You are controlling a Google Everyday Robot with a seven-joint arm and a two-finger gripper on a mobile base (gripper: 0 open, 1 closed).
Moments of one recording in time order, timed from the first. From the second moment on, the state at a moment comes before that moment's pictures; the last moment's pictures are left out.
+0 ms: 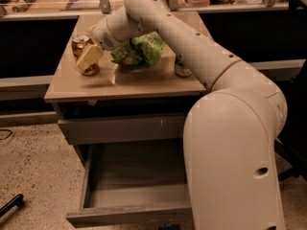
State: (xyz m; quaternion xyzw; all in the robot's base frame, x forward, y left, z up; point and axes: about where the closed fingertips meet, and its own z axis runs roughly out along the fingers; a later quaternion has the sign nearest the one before) arm 0.739 0.211 0.874 -0.63 0.61 0.25 0.41
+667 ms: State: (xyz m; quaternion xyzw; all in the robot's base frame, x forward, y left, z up) arm 0.739 0.211 0.874 -0.63 0.61 0.25 0.41
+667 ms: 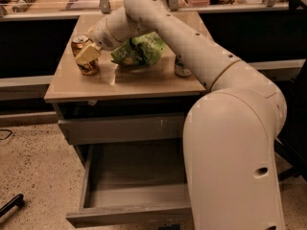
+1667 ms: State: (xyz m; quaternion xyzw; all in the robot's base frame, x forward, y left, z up) arm 0.707 0.201 0.894 -0.65 0.59 0.24 0.42
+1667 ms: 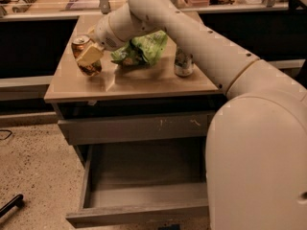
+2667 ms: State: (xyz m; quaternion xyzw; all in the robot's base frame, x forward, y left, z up) arm 0.547 0.185 0.942 -0.66 0.57 0.27 0.41
